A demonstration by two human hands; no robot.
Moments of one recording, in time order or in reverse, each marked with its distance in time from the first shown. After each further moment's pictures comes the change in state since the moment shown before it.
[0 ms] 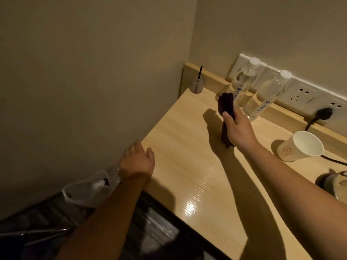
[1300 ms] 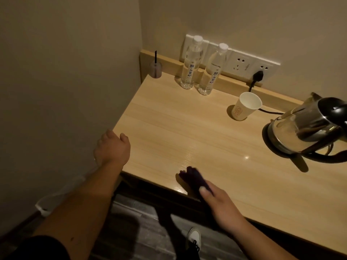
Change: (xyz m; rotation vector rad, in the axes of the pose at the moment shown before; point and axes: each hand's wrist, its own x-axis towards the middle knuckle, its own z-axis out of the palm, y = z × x) left_hand 0.000 -0.002 0.000 -0.080 -0.004 0.049; right_hand -0.296 -0.016 0.001 0.466 -0.263 0.344
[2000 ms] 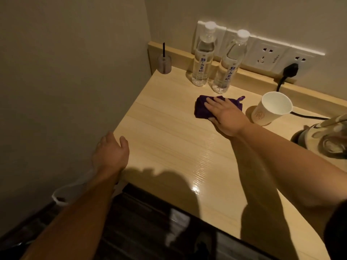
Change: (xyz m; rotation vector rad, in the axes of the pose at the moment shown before) left_hand 0.004 -0.003 0.008 0.074 0.046 -0.035; right_hand 0.282 -0.013 -0.144 -1.355 -0.057 -0.502
